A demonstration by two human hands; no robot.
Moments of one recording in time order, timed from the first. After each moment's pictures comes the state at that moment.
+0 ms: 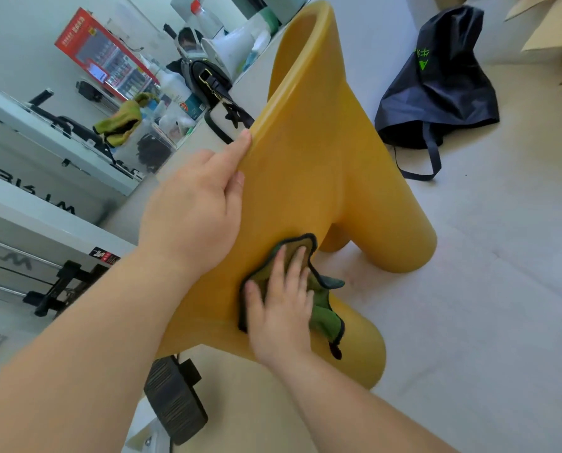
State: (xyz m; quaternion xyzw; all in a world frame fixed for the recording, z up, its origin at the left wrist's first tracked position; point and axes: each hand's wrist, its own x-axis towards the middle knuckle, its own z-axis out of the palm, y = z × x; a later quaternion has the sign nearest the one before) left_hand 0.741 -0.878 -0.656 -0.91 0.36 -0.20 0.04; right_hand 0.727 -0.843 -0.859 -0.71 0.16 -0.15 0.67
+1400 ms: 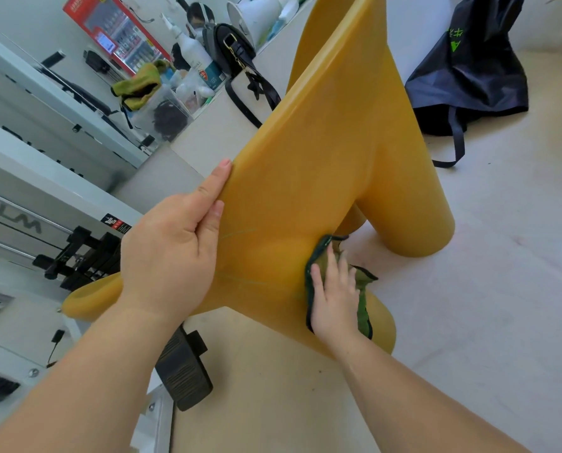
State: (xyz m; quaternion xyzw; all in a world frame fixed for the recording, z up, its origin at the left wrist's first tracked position) left_hand 0.716 -0.771 -0.674 -0.91 0.32 -0.27 -0.03; right_hand 0.726 -0.840 -0.924 -0.70 0.23 -0.14 0.66
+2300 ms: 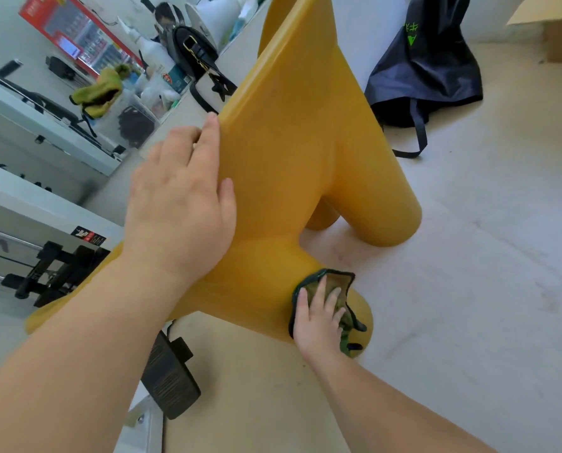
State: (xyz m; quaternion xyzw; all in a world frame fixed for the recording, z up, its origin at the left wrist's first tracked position) left_hand 0.719 -0.842 -0.677 -0.88 0.36 -0.28 0.14; right_hand 0.700 -0.823 -0.957 -0.64 0.29 0.06 0.71
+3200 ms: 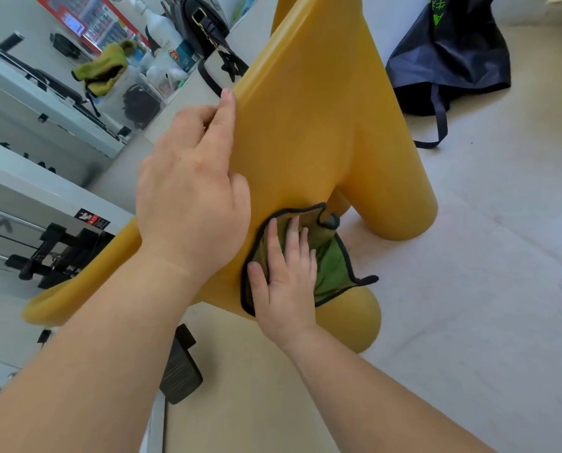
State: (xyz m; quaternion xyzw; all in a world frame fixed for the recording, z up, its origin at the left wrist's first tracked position) left_hand 0.726 -0.841 -0.689 -0.87 0.36 -0.32 0.07; right_hand 0.725 -0.813 -0.894 -0.72 0.12 -0.29 0.62
